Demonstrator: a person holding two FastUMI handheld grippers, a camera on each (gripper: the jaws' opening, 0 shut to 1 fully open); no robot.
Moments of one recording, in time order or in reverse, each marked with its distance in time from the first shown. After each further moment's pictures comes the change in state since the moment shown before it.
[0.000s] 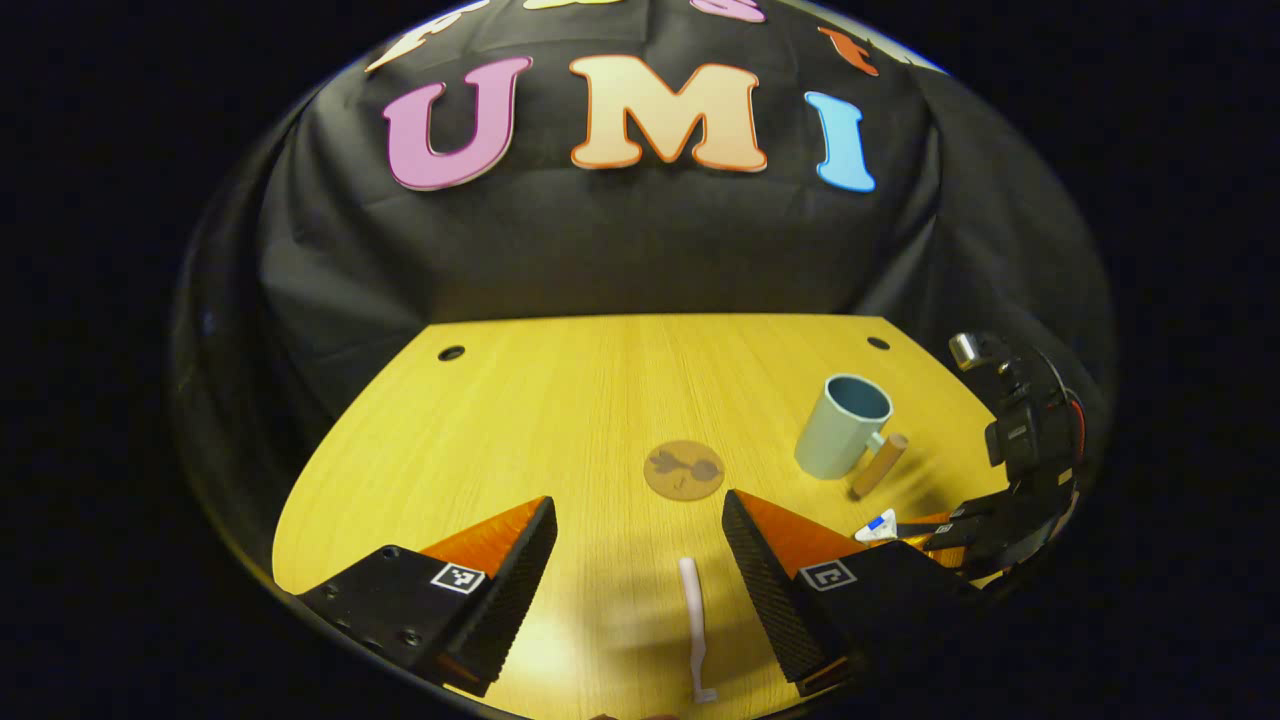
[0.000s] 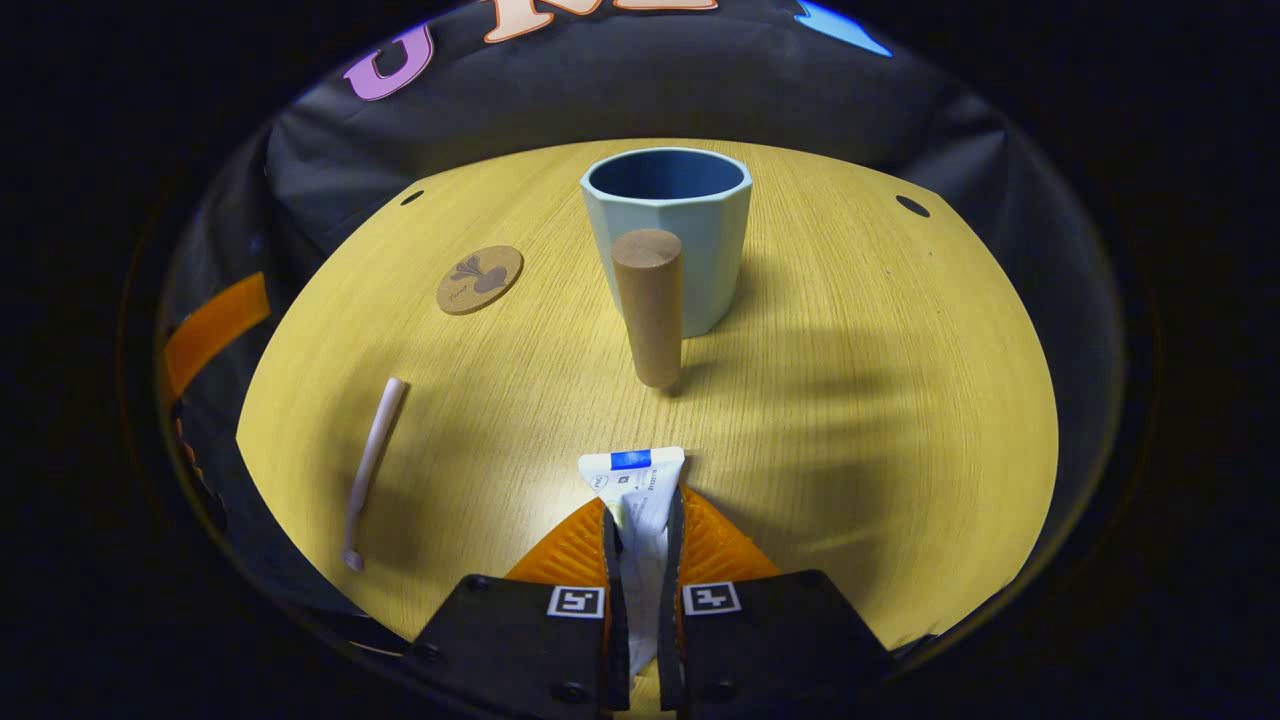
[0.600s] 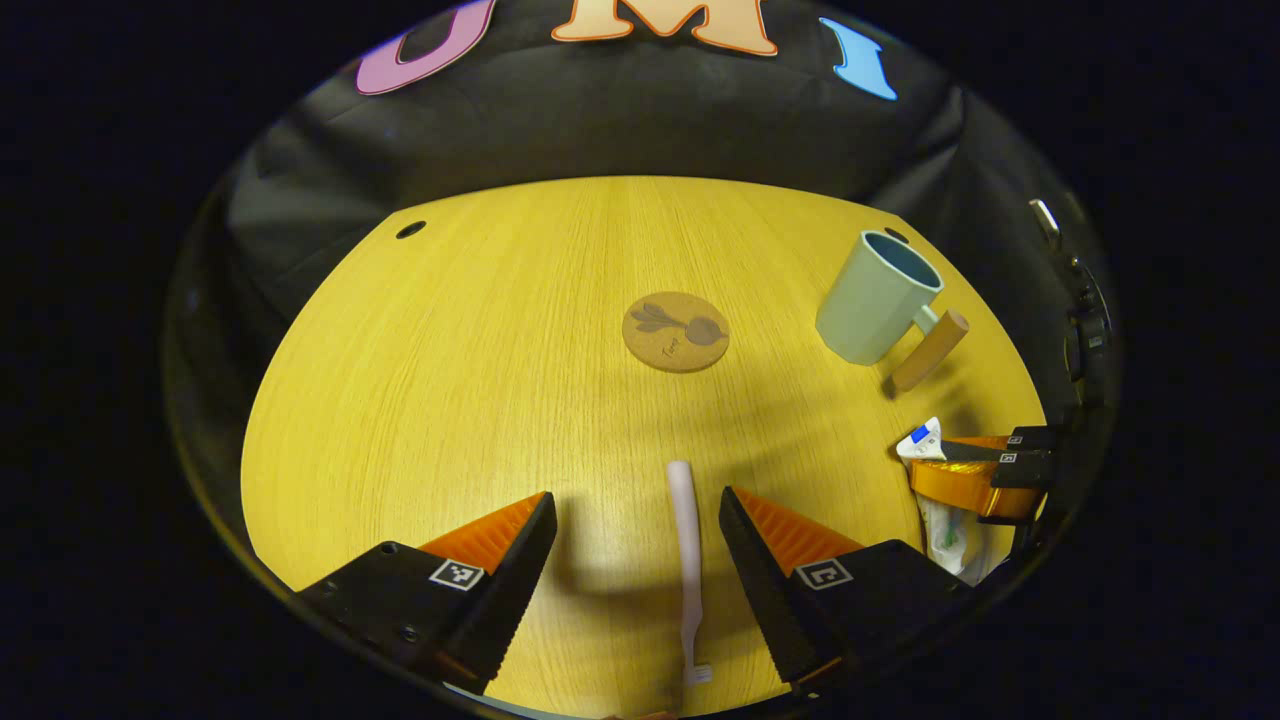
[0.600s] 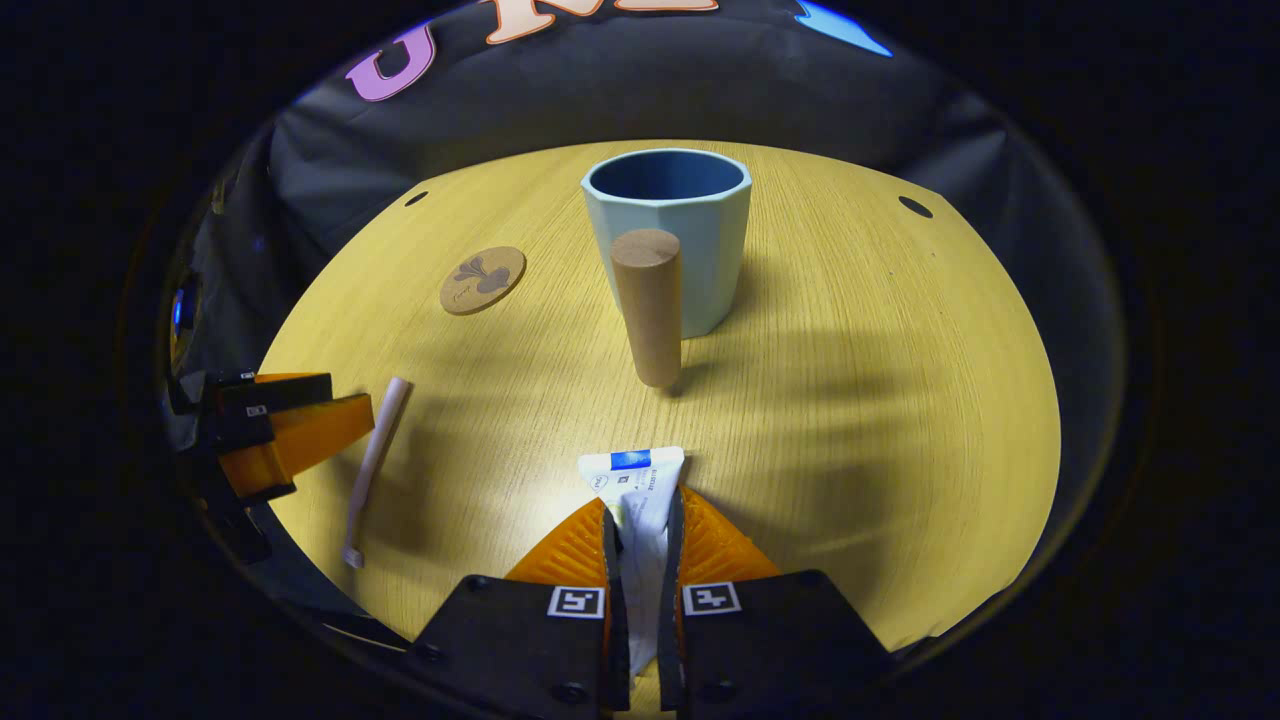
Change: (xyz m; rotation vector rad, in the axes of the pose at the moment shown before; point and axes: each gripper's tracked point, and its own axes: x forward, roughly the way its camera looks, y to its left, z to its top) left arm 0.029 -0.010 -0.092 -0.018 0.352 -0.026; right arm 0.000 0.000 0.000 -0.009 -0.007 0.012
